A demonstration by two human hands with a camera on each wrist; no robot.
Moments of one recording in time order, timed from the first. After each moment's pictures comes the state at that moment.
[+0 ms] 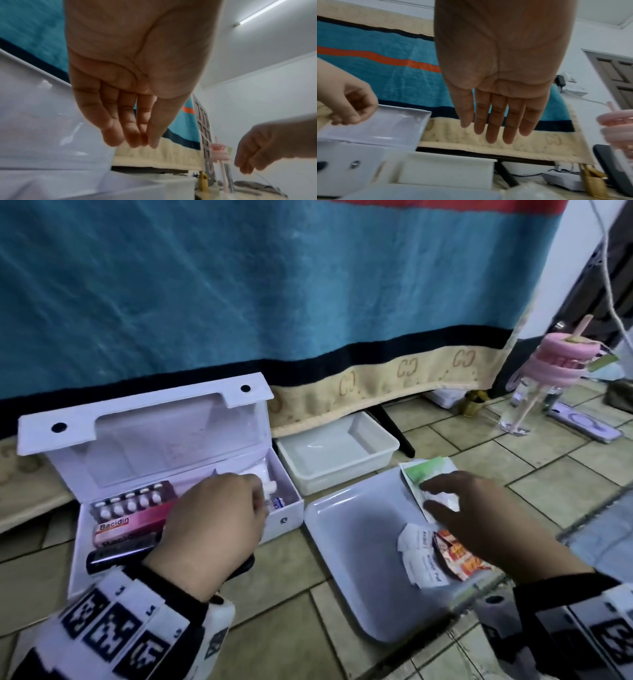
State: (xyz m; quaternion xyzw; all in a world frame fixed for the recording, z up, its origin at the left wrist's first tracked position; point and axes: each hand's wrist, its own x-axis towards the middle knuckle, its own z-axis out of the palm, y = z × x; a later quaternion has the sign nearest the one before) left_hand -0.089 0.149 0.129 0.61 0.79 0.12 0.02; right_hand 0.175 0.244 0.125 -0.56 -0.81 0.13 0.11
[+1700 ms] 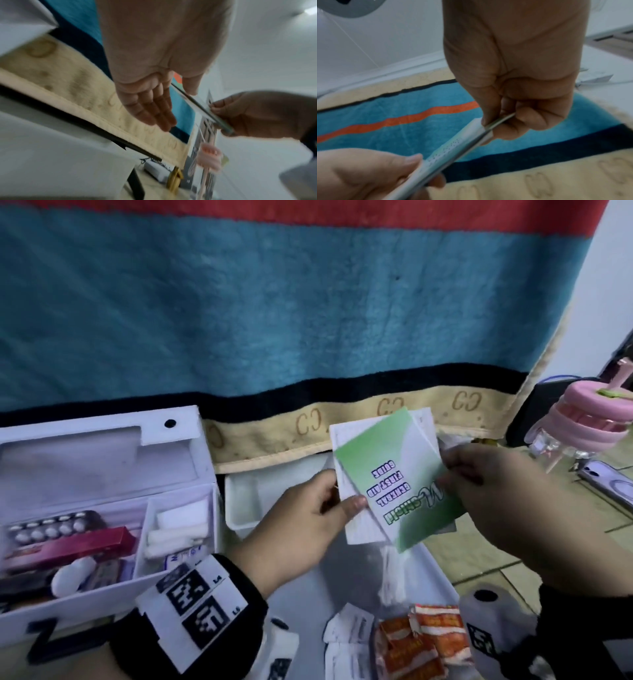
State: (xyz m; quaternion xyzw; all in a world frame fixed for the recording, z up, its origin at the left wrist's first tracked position) left_hand 0.044 0.285 0.121 0.51 0.61 0.48 0.38; right_hand 0.230 0.366 0.181 -0.47 -0.81 0.25 0.25
